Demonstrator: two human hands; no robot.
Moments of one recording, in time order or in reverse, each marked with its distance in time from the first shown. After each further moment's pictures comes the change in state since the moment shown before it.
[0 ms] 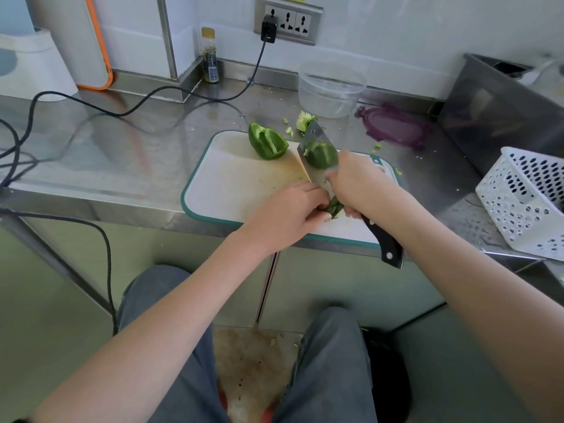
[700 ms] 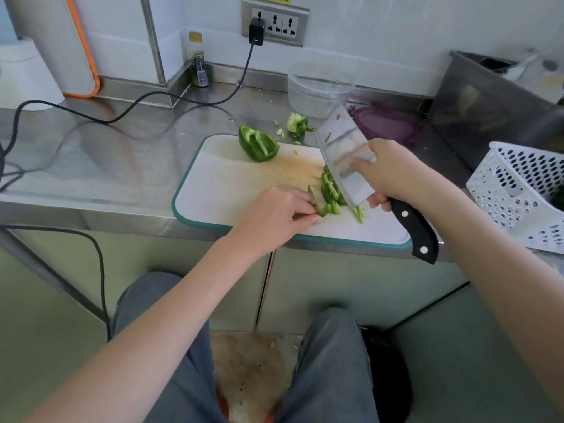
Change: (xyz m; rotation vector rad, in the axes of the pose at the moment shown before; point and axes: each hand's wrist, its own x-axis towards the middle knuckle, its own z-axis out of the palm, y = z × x) left_hand -0.004 0.002 -0.006 -0.111 -0.019 -0.092; right_hand -0.003 0.033 -0.029 0.355 0.014 0.188
